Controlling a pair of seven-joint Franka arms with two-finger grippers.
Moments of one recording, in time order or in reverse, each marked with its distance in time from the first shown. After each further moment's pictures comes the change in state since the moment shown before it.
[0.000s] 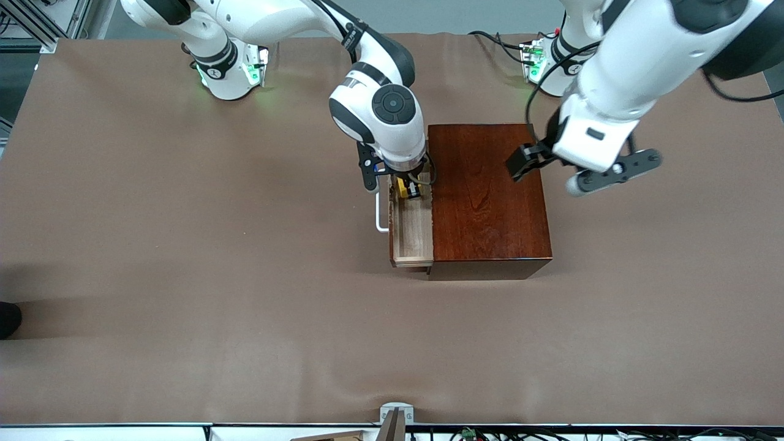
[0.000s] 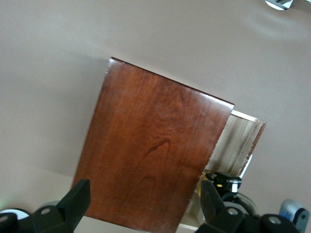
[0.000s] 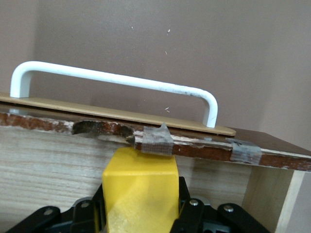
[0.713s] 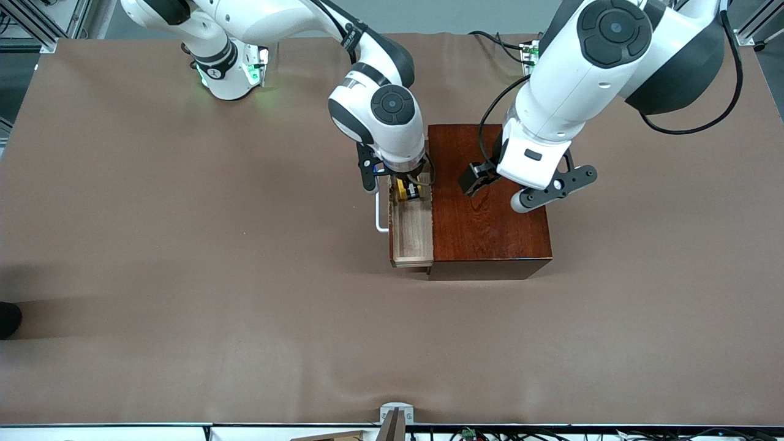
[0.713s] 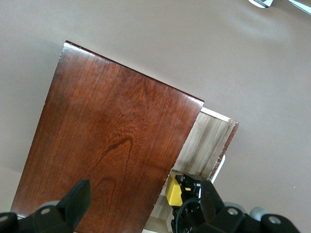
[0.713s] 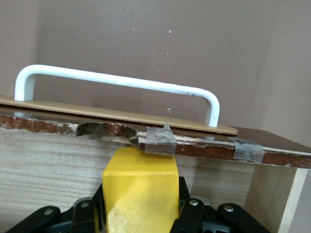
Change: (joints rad) left arm -0.072 0.066 0.003 0.012 0.000 0.101 -0.095; right arm 0.000 0.000 -0.005 0.003 0.000 0.001 0.010
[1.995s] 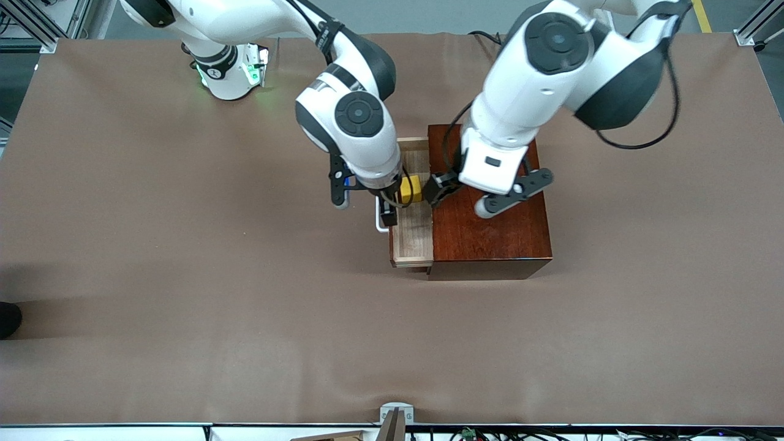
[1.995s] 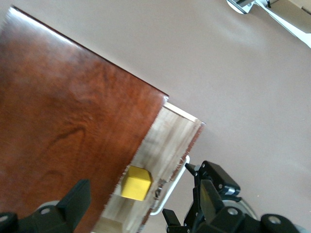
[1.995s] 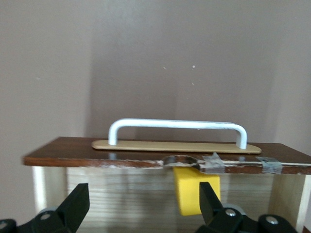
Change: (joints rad) left arm -0.096 0.071 0.004 0.002 0.000 0.162 -0.203; right arm -0.095 -0.017 -0.012 0.144 0.000 -0.146 0.000
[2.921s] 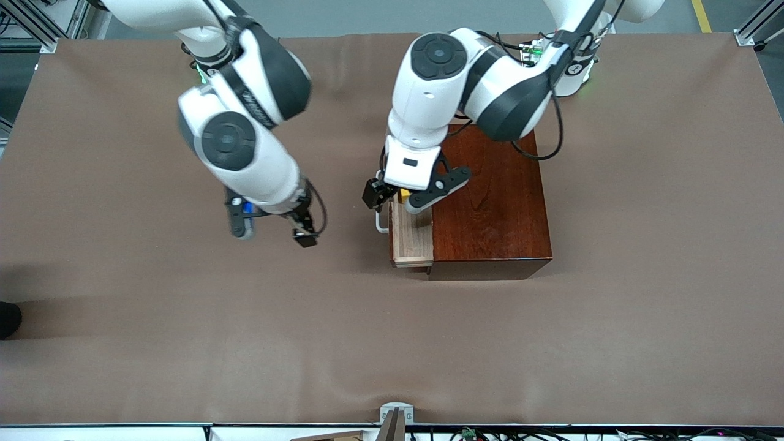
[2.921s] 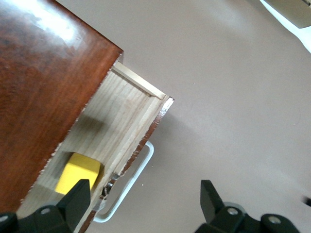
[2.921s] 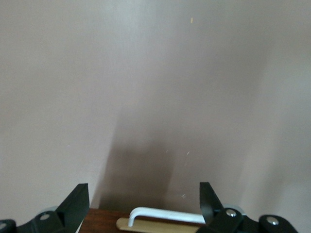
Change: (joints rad) left arm -0.328 0.120 0.221 0.008 0.033 0.188 -0.210; right arm -0.258 -0.145 0.003 0.011 0.034 -0.285 -0.465
